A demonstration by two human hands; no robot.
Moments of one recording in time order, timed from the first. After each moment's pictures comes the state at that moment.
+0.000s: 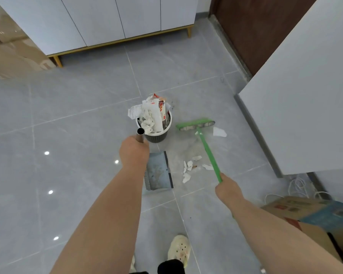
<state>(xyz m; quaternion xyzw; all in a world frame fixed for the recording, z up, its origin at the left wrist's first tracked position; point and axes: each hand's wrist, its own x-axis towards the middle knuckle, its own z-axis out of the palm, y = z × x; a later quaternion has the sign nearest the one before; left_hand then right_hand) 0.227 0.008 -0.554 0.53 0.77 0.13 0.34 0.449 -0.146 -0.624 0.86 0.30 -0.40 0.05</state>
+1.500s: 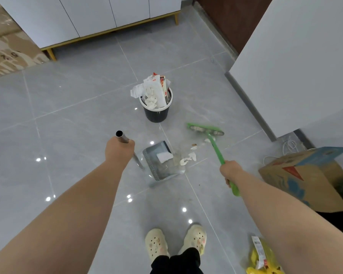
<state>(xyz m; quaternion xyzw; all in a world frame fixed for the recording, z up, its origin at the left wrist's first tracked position) 0.069 -0.088 -0.583 0.57 0.73 0.07 0.38 0.354 -0.253 -0.611 0.88 0.14 -0.46 -0.04</state>
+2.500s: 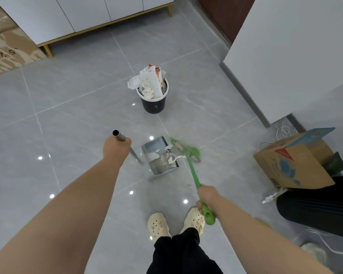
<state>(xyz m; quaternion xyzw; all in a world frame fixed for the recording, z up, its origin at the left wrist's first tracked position) 0.045 -0.135 -0.572 0.58 0.72 0.07 0.38 0.230 -0.348 -0.575 0.79 -0.04 -0.60 -0.15</state>
